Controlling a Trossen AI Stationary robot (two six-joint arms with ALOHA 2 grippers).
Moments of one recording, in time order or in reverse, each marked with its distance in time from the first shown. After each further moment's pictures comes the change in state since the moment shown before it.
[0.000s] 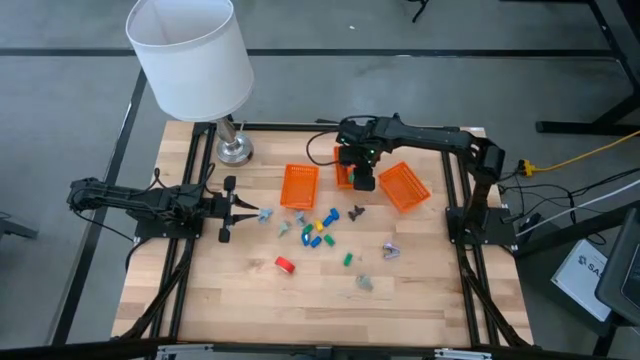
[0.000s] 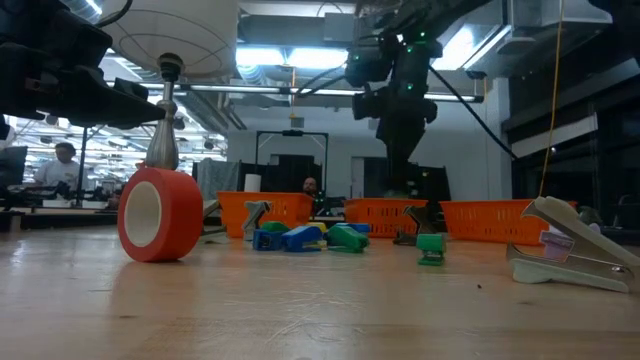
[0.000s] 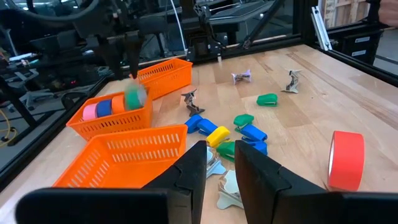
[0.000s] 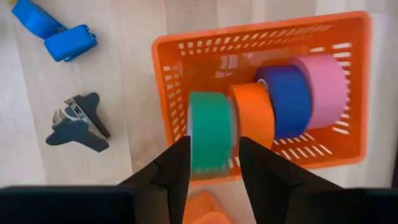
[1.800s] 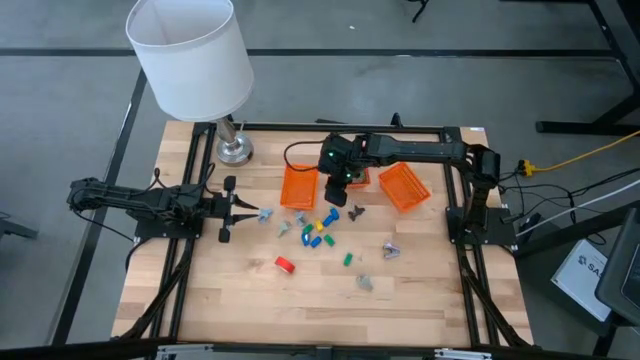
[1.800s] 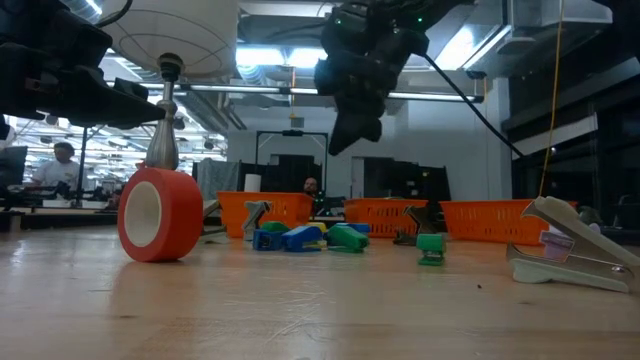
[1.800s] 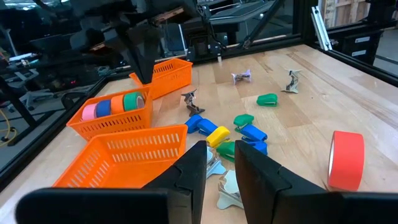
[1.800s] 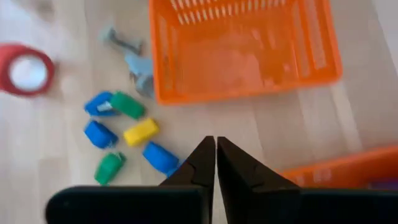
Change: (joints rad) left arm 0.000 0.000 0.000 0.000 0.000 0.000; right arm 0.148 0.016 0.000 0.333 -0.182 0.397
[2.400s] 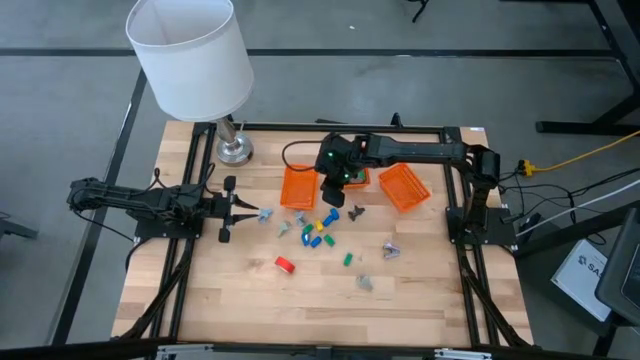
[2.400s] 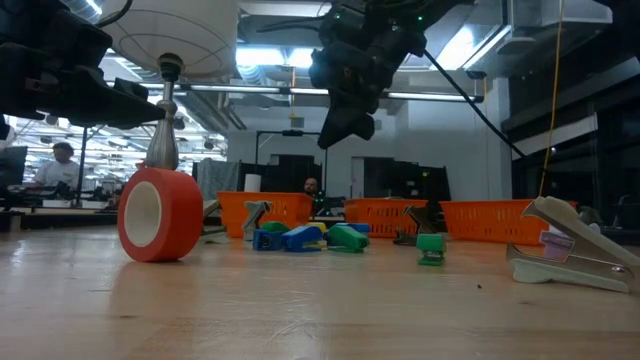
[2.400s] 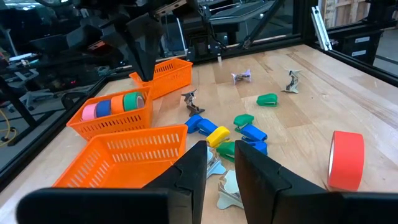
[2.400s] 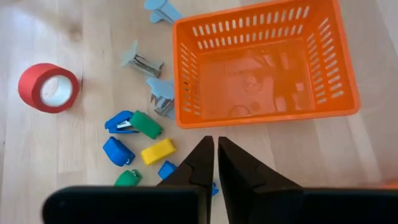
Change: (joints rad) left arm 0.000 0.000 0.000 0.000 0.000 0.000; right arm 0.006 0.000 0.000 0.056 -0.033 -0.004
